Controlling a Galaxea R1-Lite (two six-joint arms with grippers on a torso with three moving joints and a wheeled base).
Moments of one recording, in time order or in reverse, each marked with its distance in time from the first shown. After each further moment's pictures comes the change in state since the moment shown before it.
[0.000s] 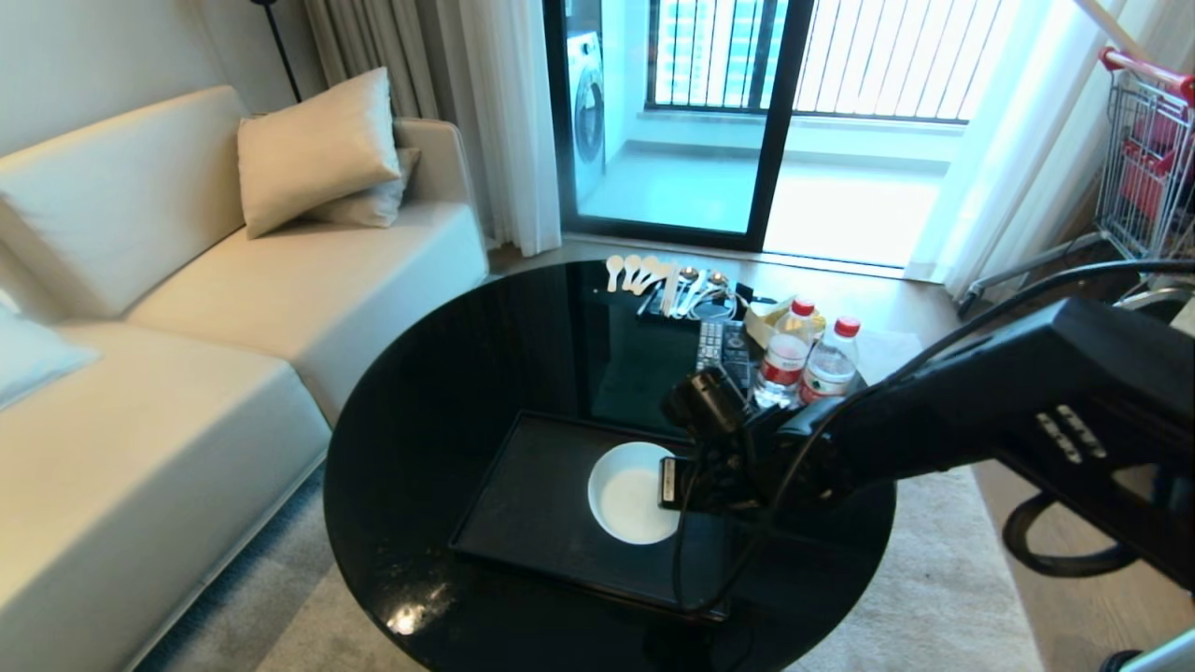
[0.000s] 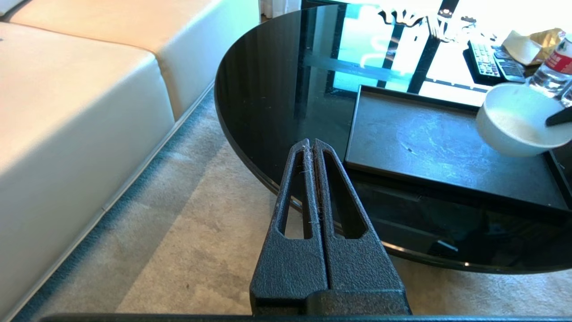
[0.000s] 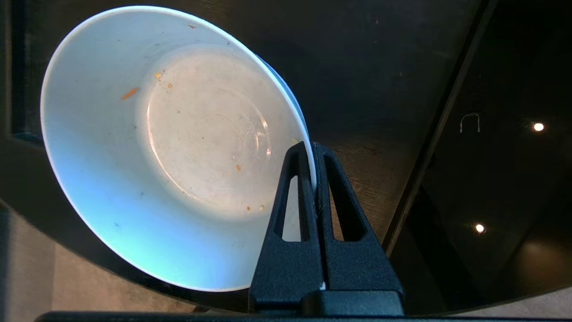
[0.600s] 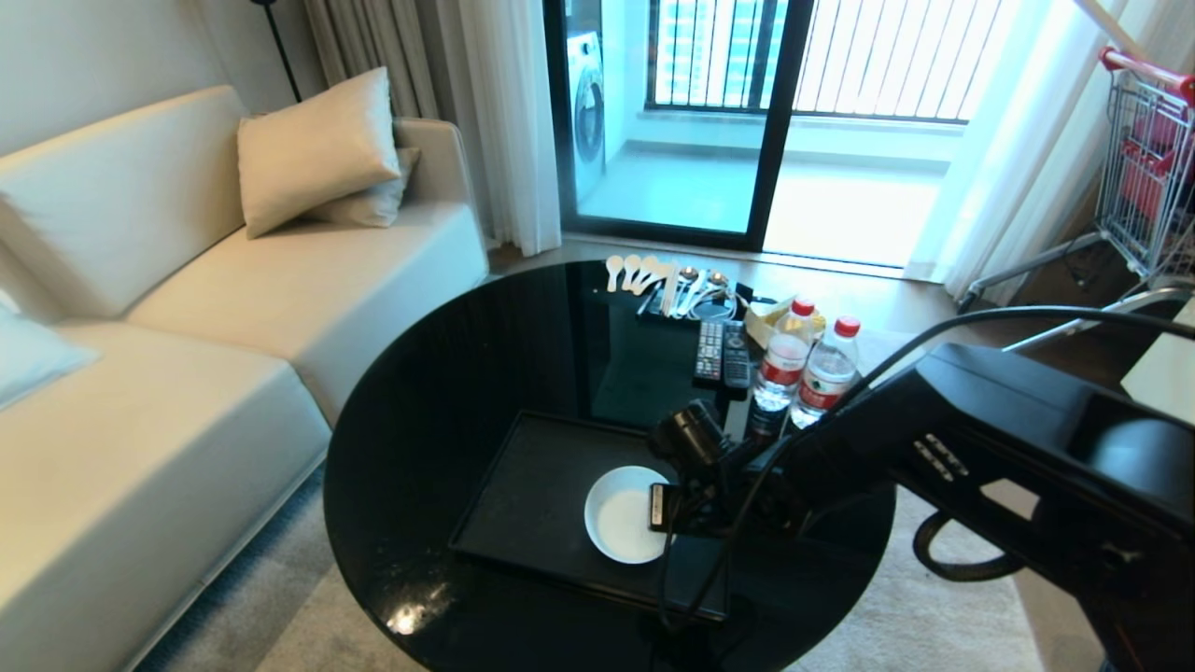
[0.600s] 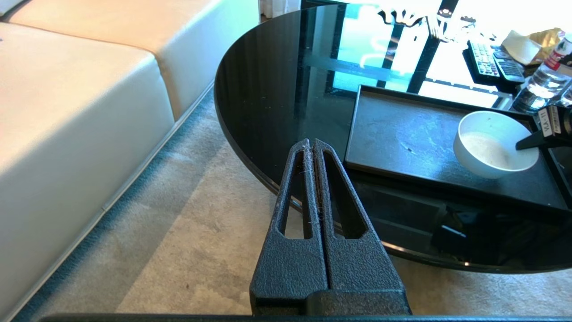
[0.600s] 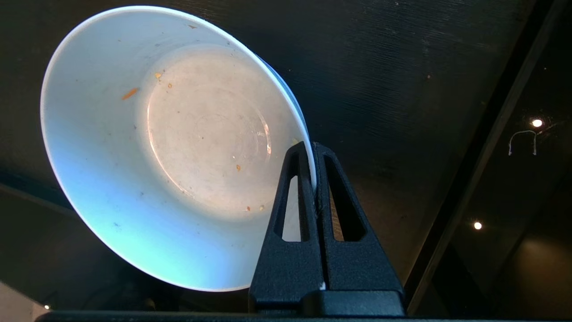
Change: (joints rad) left arm 0.000 0.000 0.000 0.000 0.000 0.000; right arm -0.008 0.144 -0.015 -0.113 -0.004 -0.001
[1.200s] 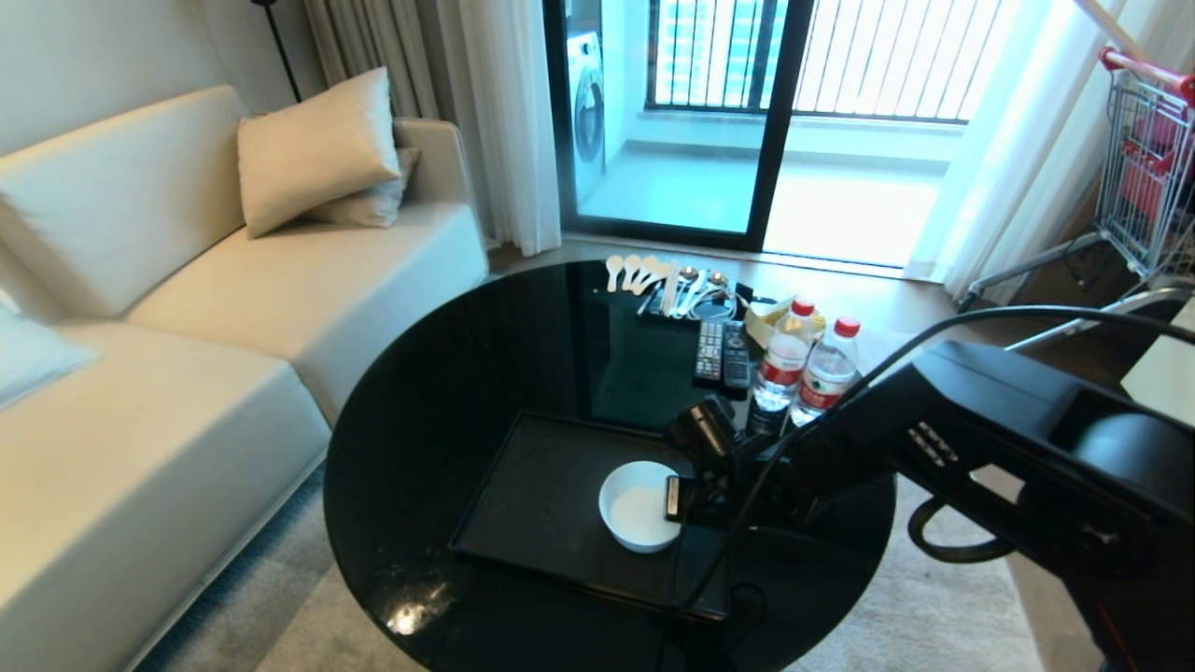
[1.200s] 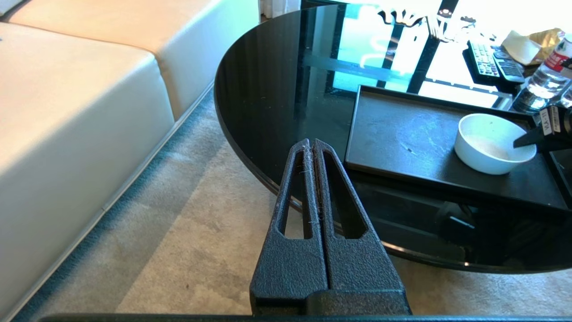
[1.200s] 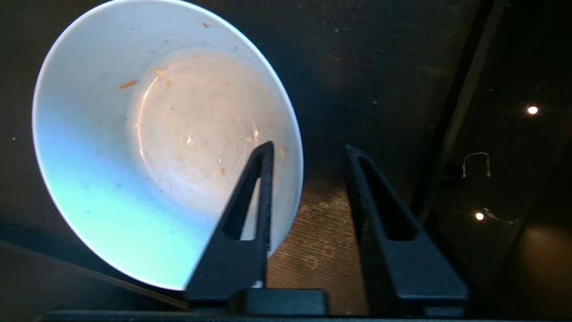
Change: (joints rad) left arm 0.000 0.000 0.000 0.000 0.000 0.000; right arm -0.057 0.025 -0.013 0.002 0.003 0.004
